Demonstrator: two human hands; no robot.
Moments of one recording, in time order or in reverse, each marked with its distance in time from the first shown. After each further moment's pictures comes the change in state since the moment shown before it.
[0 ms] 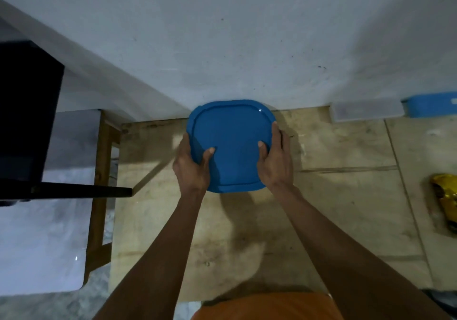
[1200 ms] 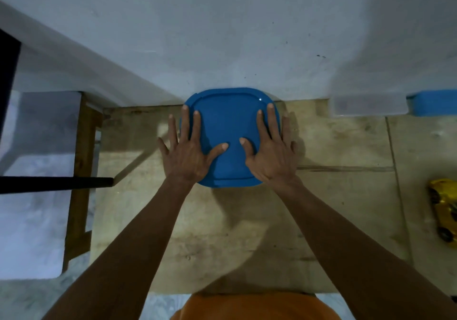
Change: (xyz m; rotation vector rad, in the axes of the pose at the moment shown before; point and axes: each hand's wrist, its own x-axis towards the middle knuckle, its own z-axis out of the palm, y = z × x) left_hand 0.014 0.011 0.023 0.733 -0.352 0.129; right_hand 0.021 0.018 -0.016 -0.461 -0.205 -0.131
